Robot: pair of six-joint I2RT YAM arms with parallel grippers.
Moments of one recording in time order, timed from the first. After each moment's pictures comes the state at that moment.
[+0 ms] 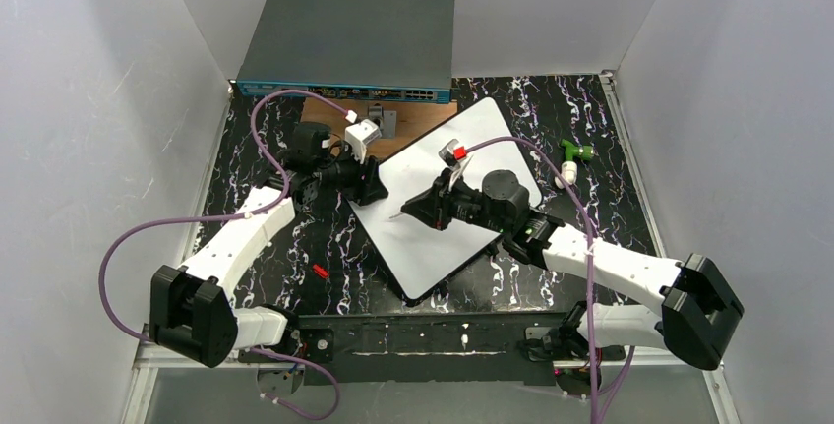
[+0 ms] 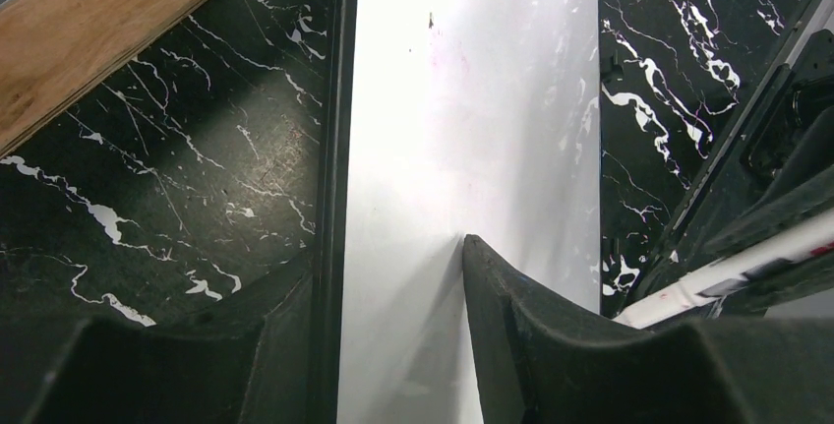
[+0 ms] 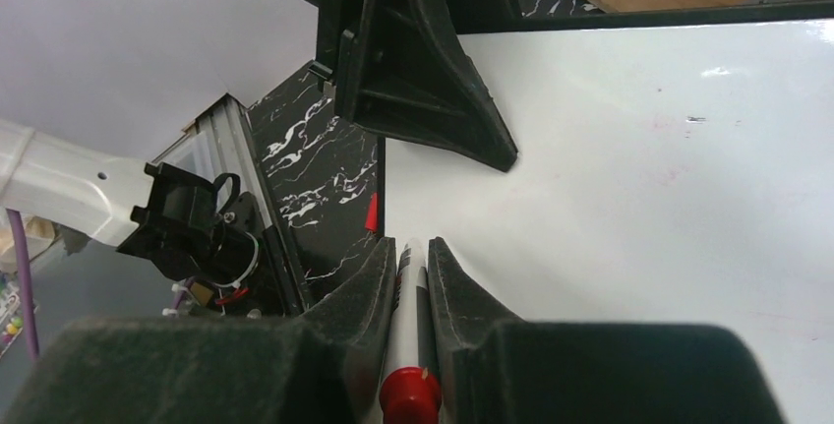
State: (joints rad) left arm -0.37 1.28 0.99 -0.43 0.58 0.12; right arm 0.91 1.19 0.73 0.36 -0.27 0.39
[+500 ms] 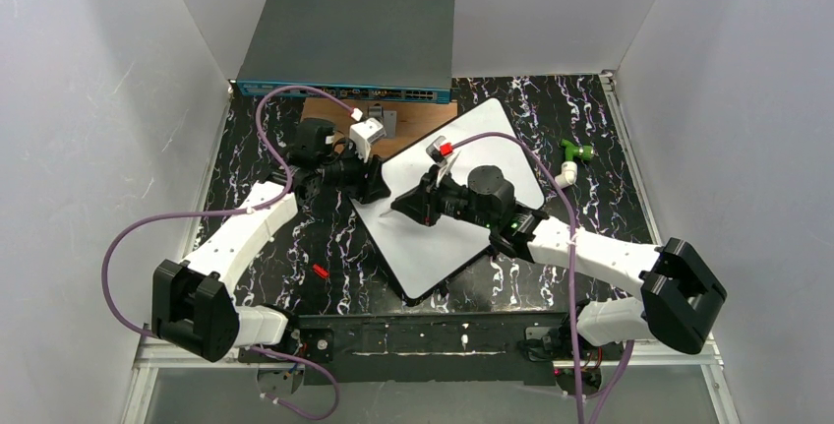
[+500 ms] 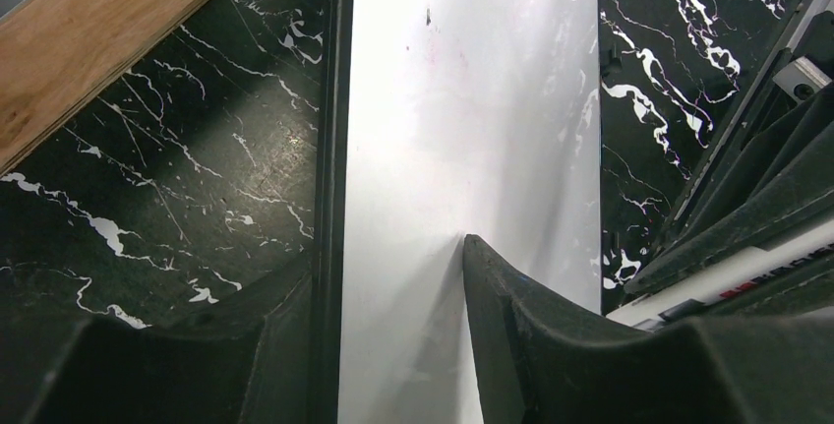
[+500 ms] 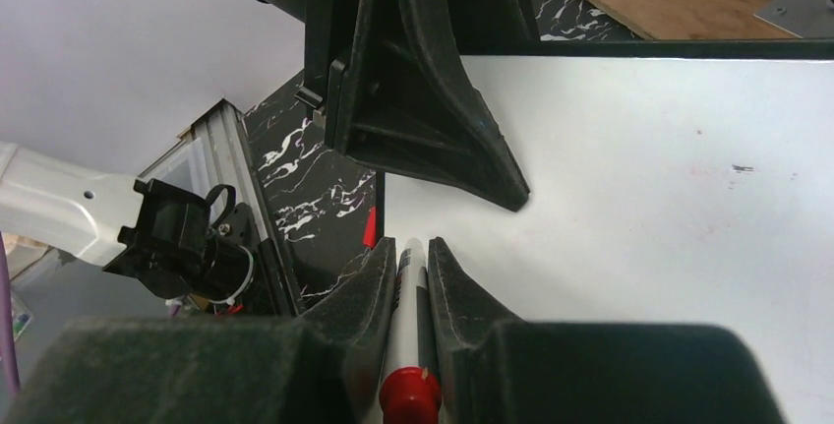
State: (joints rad) left arm -0.38 1.31 1.03 -0.47 0.58 0.15; right arm 0.93 1.30 0.78 0.40 -0.26 0.40
